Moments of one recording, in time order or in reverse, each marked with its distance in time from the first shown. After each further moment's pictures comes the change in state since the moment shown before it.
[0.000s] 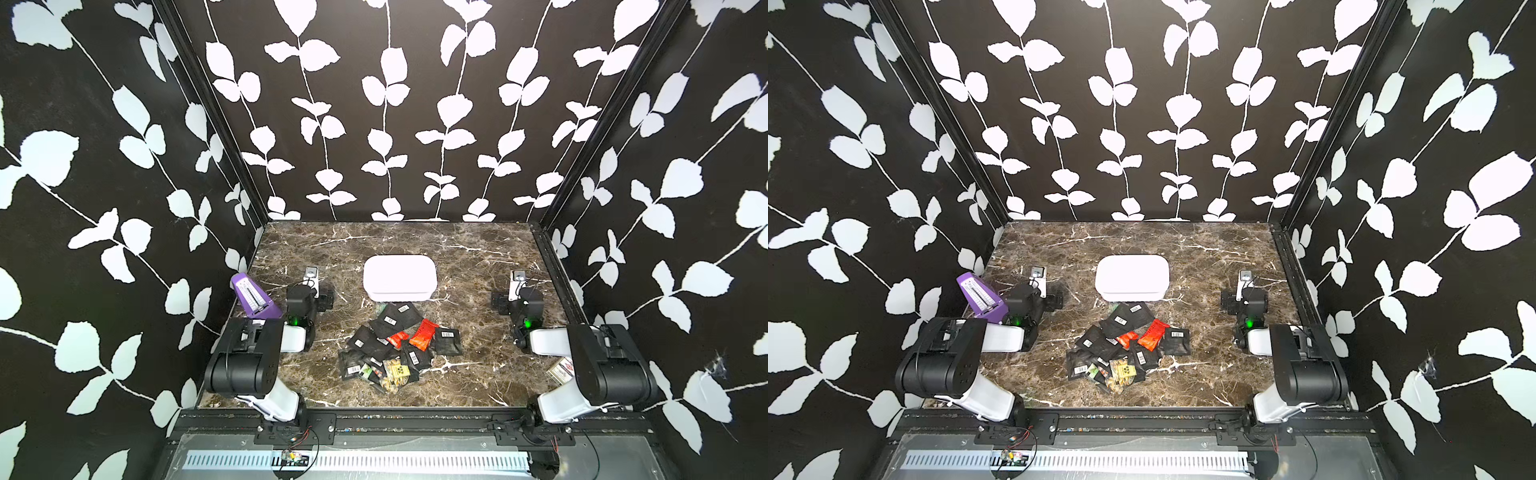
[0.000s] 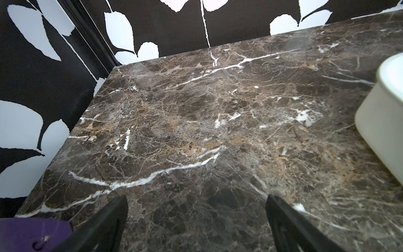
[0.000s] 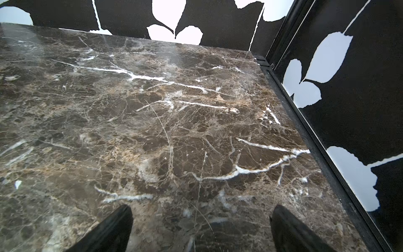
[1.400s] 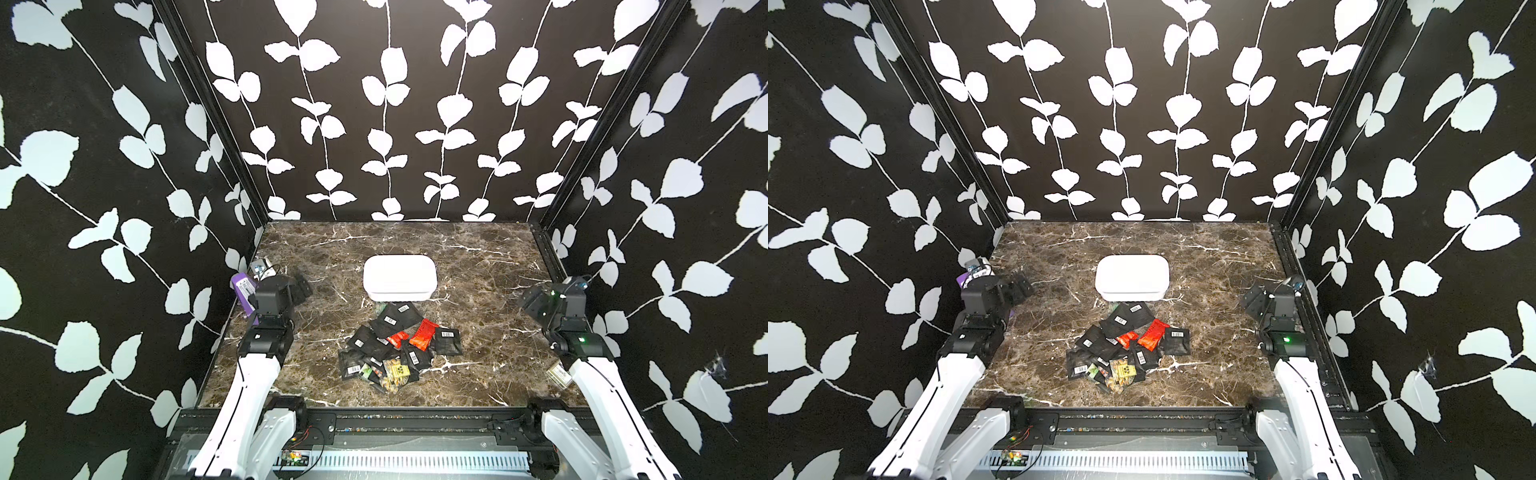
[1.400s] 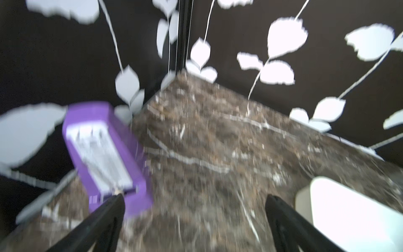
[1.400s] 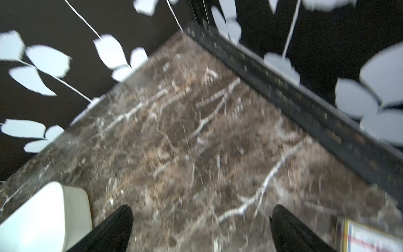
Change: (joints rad) left arm 0.006 -0.773 0.277 -1.140 -0.182 -0.542; right arm -0.042 -0.727 0.277 -1.283 0.040 0.684
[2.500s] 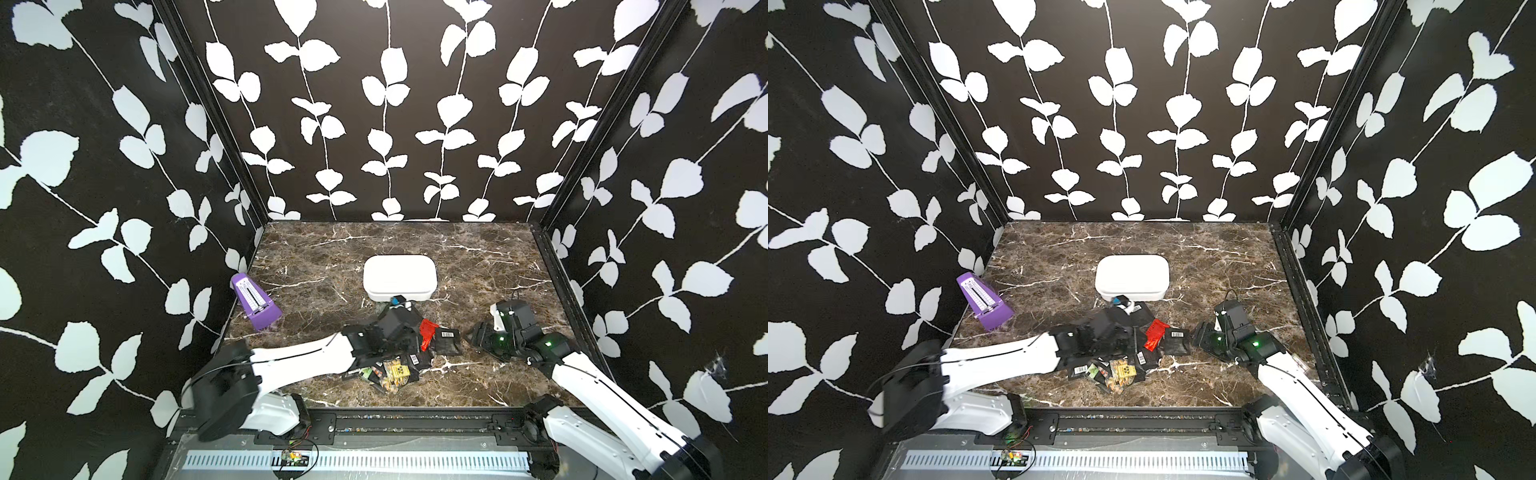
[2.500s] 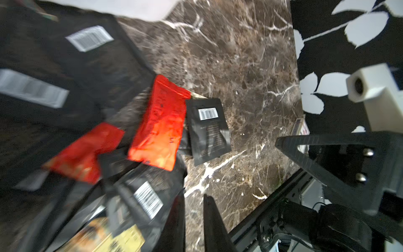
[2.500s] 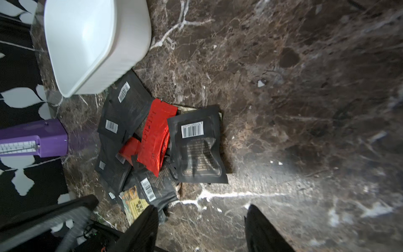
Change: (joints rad) left arm -1.023 0.604 0.144 0.167 0.279 -0.604; right arm 0.468 0.076 -0.103 -0.058 -0.429 0.239
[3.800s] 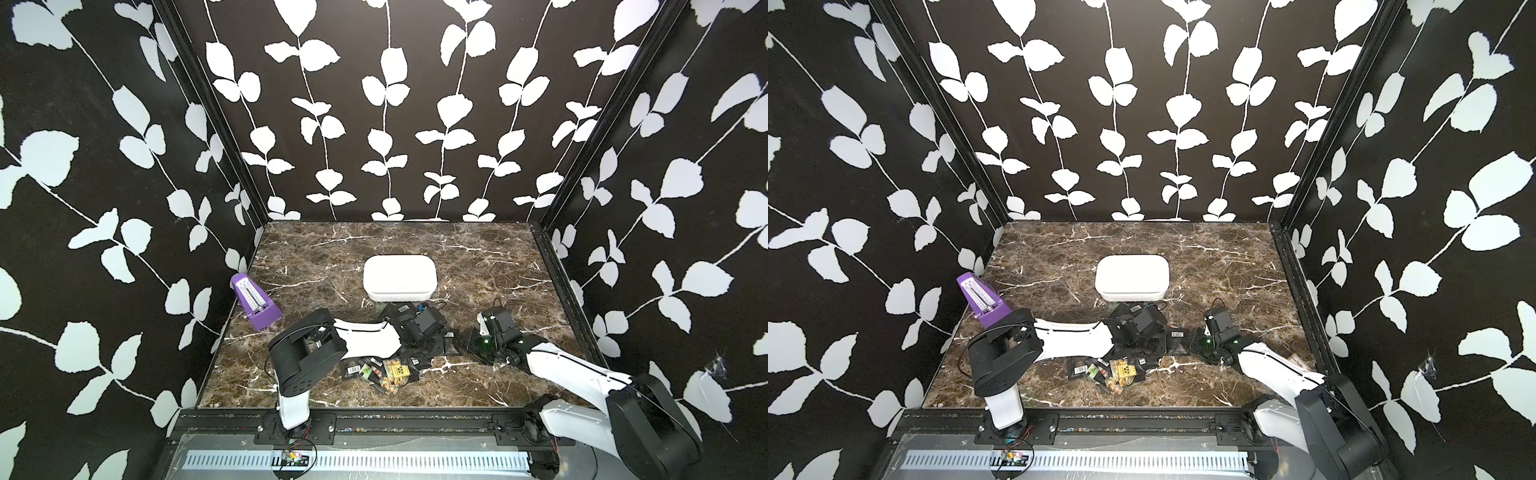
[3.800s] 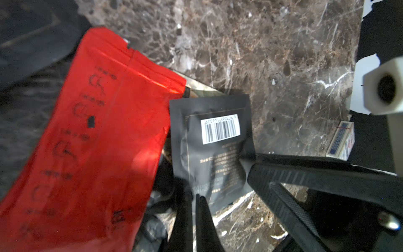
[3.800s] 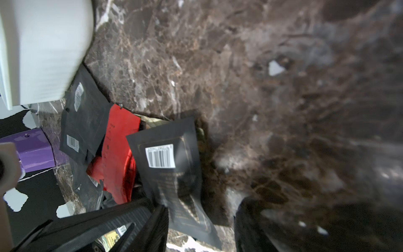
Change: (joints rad) left arm -0.012 0.411 0.188 0.068 0.090 -0.058; right arm 0.014 0.284 -0.156 0.406 -0.056 0.079
